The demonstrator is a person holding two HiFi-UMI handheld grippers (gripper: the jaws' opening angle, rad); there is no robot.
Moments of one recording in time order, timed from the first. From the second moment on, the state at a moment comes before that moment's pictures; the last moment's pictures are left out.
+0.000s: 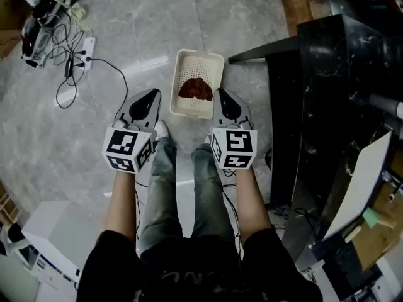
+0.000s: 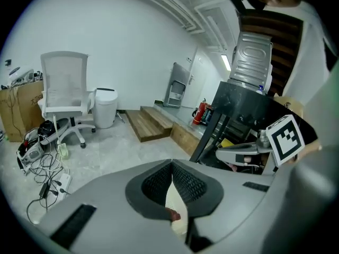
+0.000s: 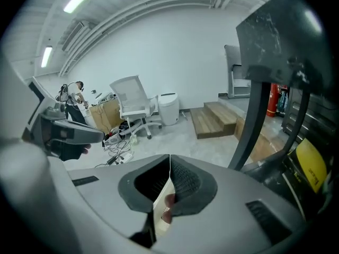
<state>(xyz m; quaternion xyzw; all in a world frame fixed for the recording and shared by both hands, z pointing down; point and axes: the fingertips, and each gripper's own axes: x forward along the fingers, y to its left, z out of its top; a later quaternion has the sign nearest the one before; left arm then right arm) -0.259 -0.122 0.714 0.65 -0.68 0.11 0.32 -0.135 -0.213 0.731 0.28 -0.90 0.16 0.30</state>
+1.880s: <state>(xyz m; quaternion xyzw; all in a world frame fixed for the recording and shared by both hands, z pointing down) -0.229 -0.148 0.272 0.65 -0.75 0.05 0.09 -0.034 -0.263 0.260 0.35 -0.93 0.04 0.07</state>
